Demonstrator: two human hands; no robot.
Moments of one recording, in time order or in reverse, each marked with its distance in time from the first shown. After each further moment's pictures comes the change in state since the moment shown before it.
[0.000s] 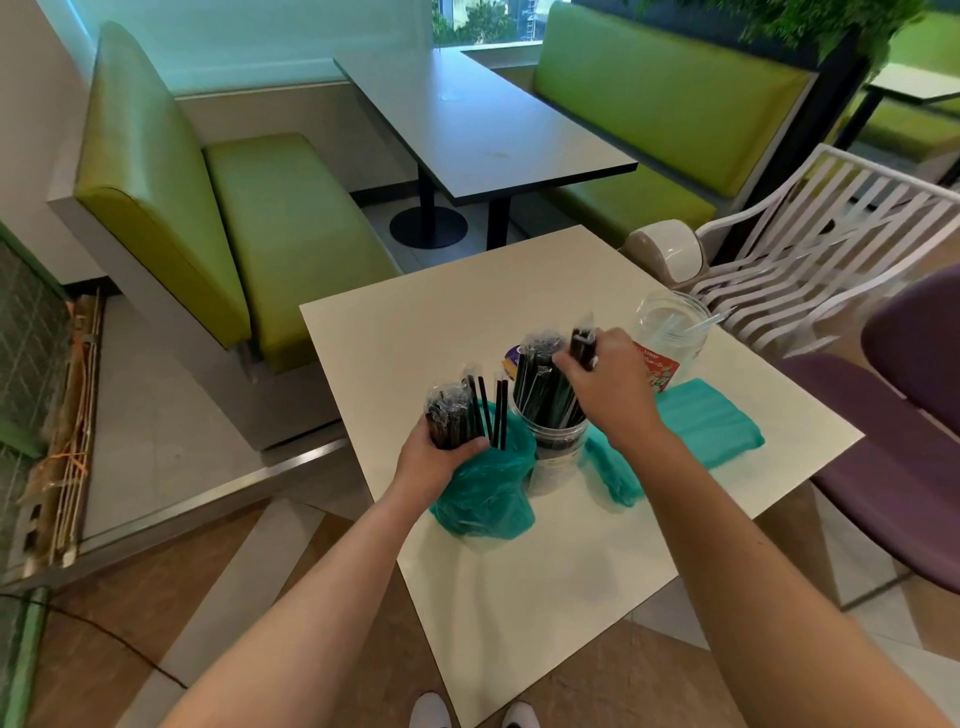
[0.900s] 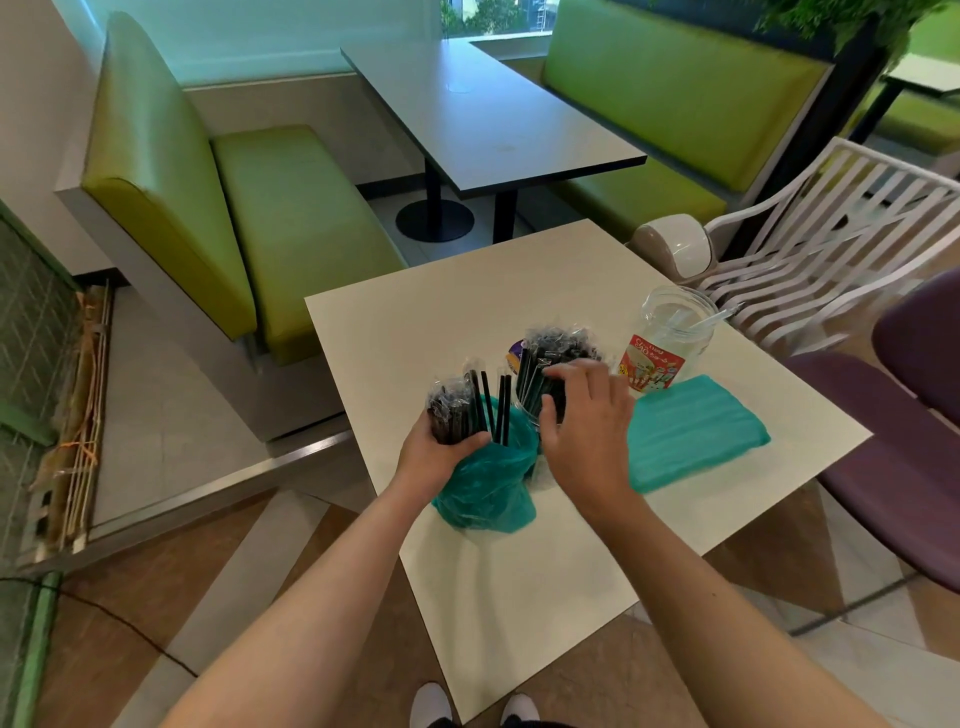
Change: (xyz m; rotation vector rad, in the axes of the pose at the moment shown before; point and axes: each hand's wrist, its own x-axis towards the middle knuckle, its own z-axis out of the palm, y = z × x) left_hand 0.000 -0.004 0.001 0.020 0.024 0.001; right_hand -0.052 0.016 0.046 -0.210 0.252 -0.269
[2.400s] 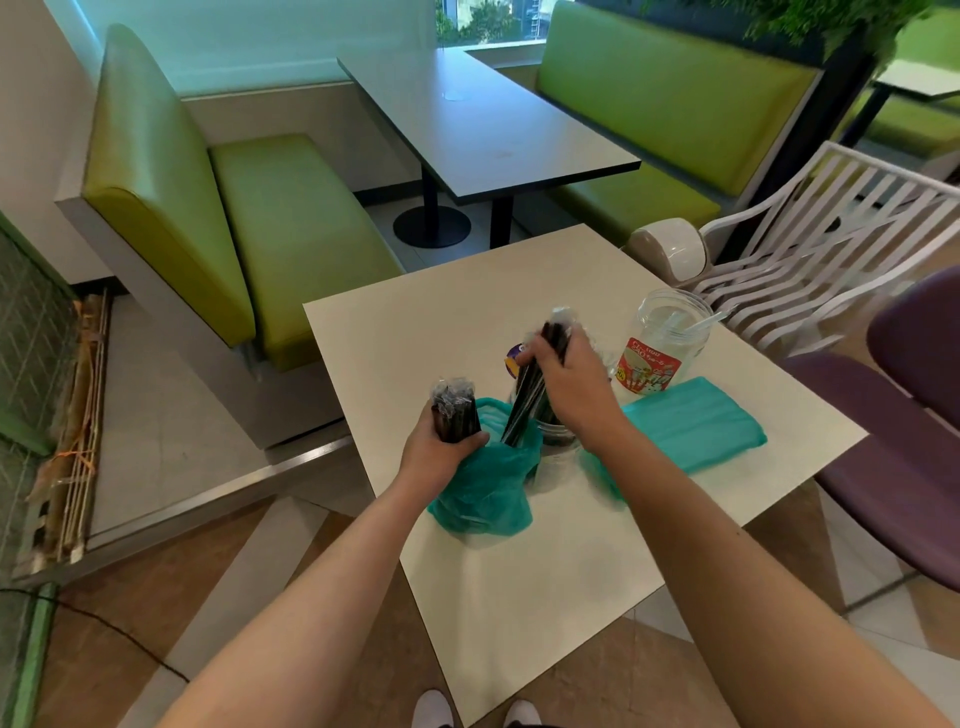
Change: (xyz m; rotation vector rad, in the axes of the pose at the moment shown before) left_hand 0.001 0.009 0.003 0.099 0.007 0.033; right_hand 0.059 -0.024 -0.020 0.679 -0.339 0.386
